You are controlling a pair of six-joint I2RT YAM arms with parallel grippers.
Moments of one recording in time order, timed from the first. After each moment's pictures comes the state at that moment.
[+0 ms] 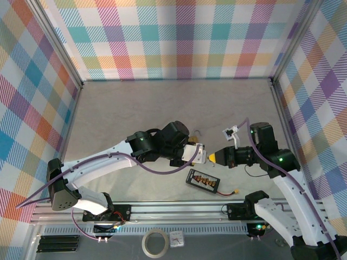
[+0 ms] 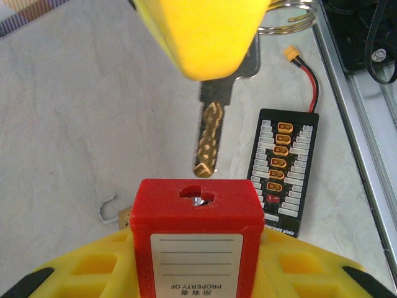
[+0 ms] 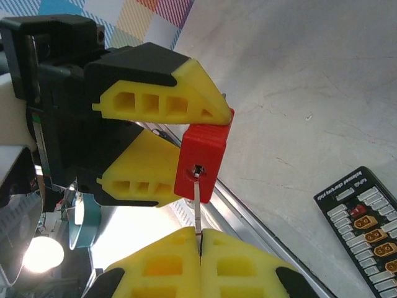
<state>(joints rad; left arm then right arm) -1.10 1.42 1.35 -0.73 0.11 0.70 0.34 0.77 0.91 -0.94 -0.91 0.31</state>
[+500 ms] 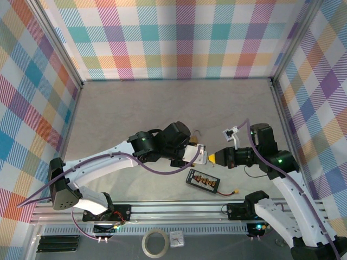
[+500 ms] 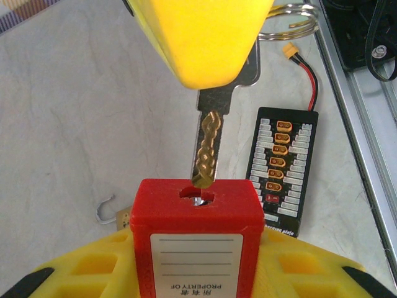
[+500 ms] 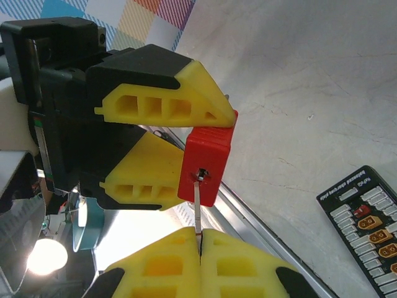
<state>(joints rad) -1.10 1.43 1.35 -0.73 0.10 0.71 0.34 0.75 0.88 -0.91 -0.91 0.33</state>
